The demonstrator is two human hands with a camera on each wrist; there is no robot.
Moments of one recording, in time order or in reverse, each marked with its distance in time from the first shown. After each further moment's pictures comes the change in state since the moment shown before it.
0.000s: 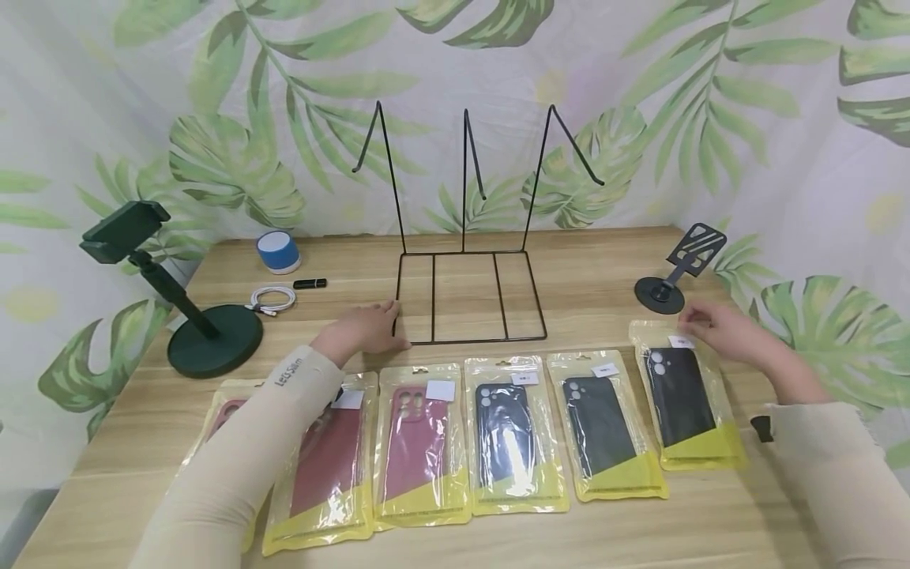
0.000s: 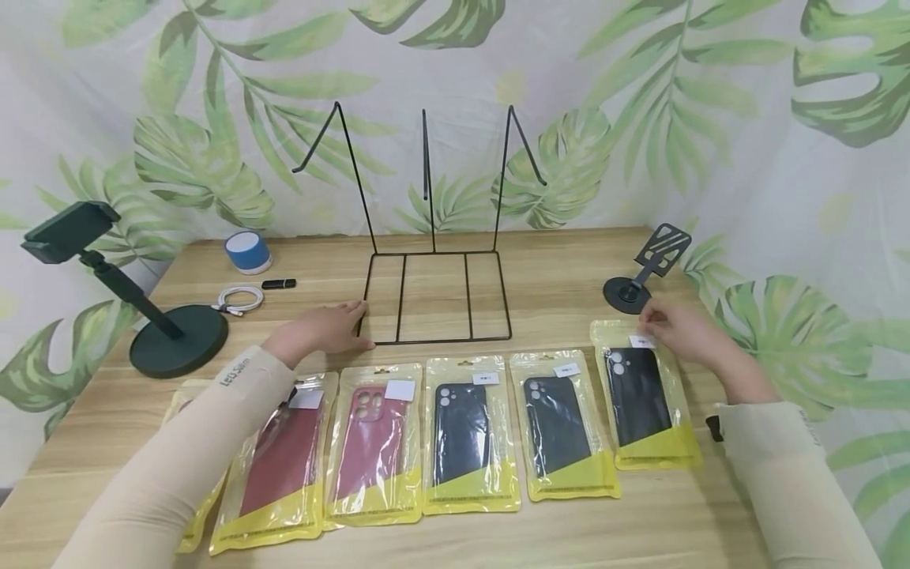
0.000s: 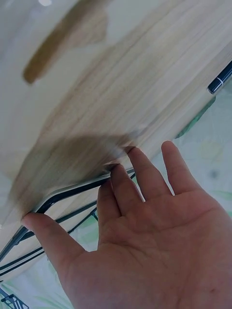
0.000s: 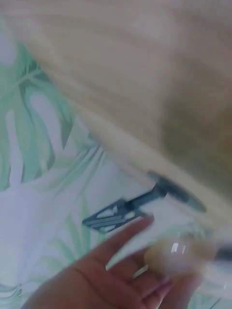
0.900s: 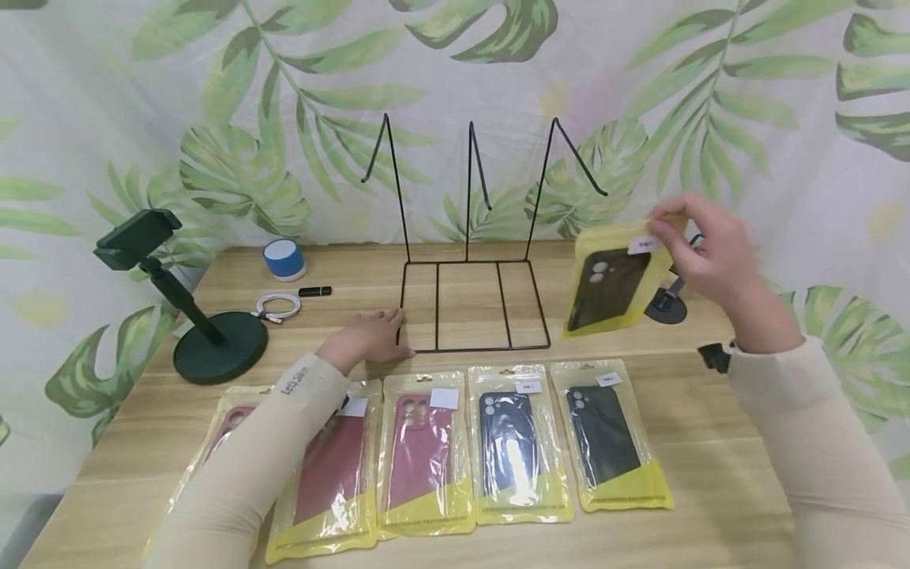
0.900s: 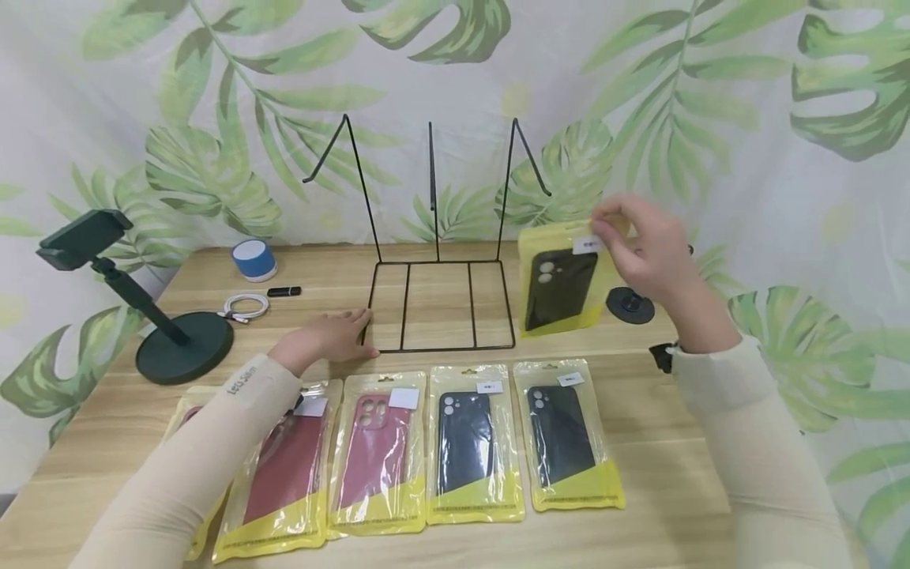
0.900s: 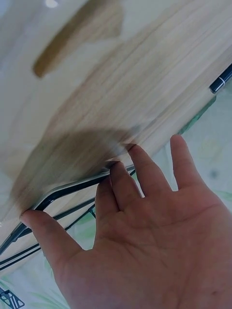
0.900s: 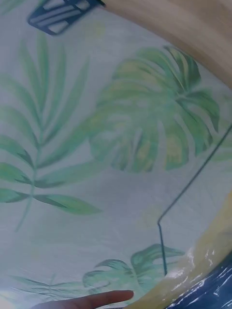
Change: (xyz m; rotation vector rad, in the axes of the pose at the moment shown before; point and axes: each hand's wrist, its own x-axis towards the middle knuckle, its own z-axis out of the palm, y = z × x) left_hand -0.005 0.003 0.000 0.018 -0.009 -0.009; right_hand 0.044 -0.143 -0.060 0.184 0.783 -0.669
